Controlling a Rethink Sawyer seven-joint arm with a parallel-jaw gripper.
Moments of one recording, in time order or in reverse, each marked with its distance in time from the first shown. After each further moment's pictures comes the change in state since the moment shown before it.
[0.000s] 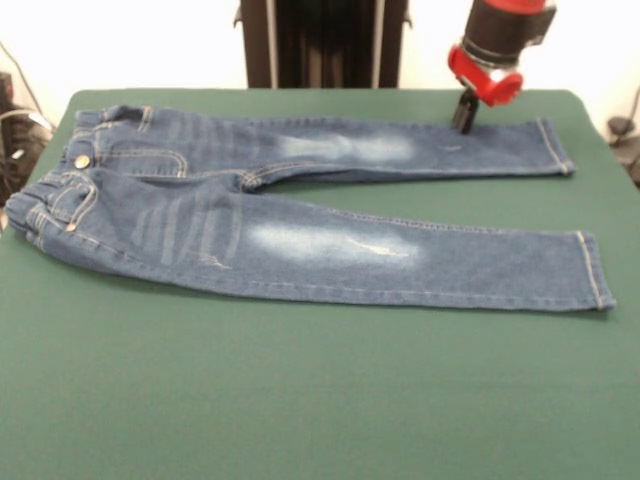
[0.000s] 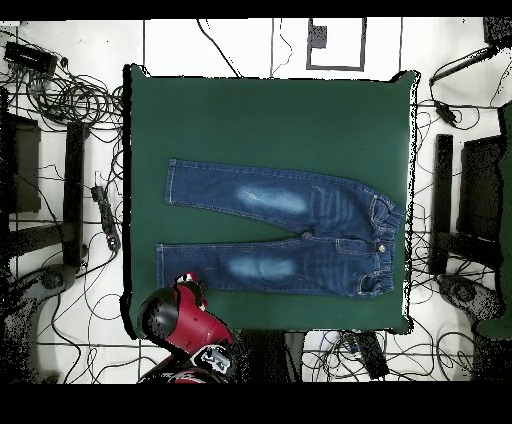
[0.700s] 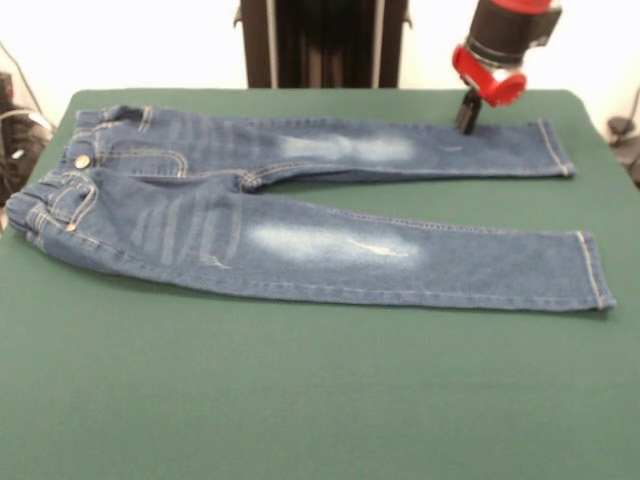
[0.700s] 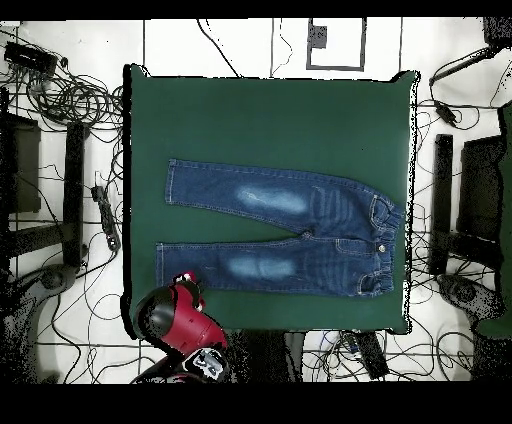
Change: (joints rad) arm 0.030 -0.003 -0.006 0.001 0.057 0.000 0.000
